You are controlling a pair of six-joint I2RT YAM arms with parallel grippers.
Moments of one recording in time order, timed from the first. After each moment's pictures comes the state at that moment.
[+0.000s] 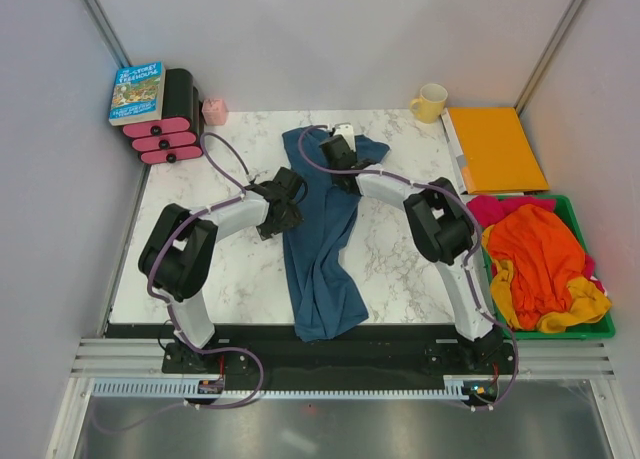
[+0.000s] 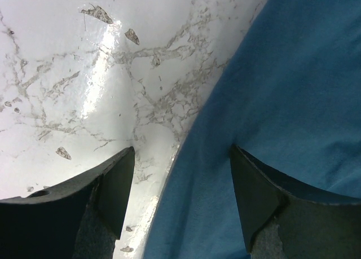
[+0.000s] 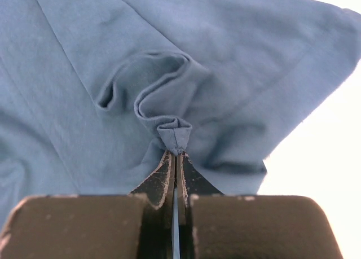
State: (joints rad) left arm -0.52 1.80 1.12 -0.51 -0.34 -0.91; right arm 0.61 2.31 1.77 -0.22 0.48 0.29
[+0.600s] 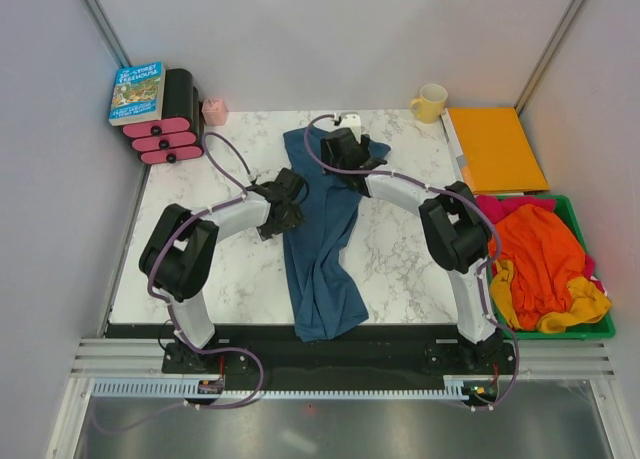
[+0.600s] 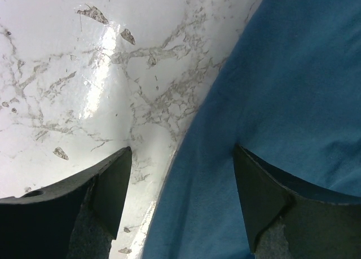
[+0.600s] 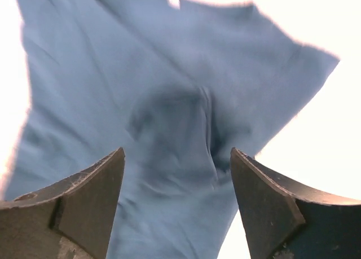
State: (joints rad) left arm -0.53 1.80 1.12 -0.51 -0.35 -0.91; right arm 0.61 2.16 1.60 -0.09 0.47 0.33
